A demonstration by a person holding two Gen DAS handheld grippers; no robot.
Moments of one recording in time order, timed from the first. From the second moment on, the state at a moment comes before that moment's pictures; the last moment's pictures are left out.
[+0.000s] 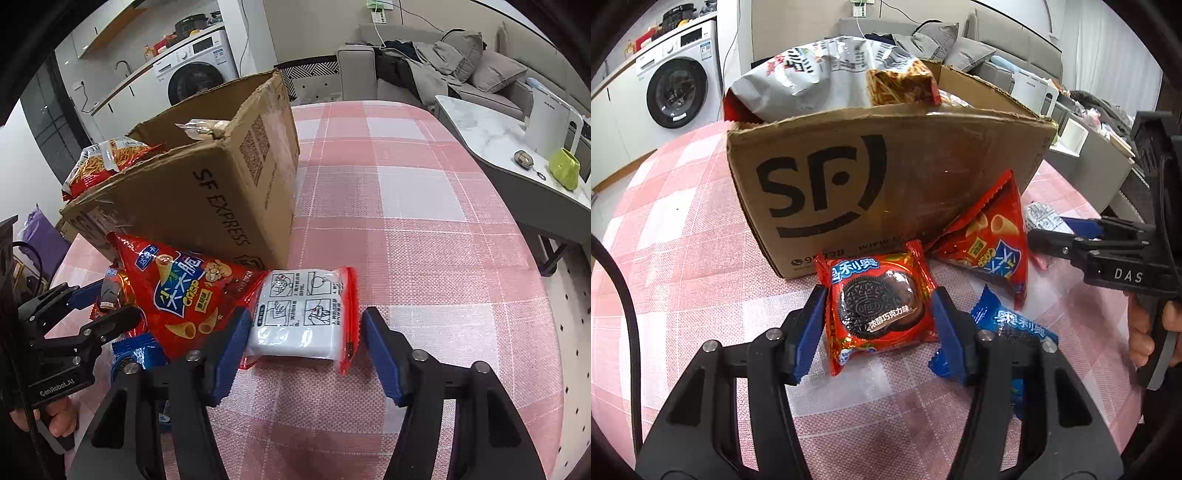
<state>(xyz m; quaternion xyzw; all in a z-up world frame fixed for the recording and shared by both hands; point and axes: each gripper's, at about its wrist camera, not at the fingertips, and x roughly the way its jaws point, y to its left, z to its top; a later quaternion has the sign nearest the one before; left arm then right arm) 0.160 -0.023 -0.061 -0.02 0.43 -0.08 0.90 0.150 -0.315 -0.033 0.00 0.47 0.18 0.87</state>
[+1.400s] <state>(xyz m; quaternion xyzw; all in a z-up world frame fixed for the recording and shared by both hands) 0.139 -0.005 -0.050 -0.01 0.42 -0.09 0.90 0.142 -0.314 -0.021 -0.01 0.46 0.20 0.87</state>
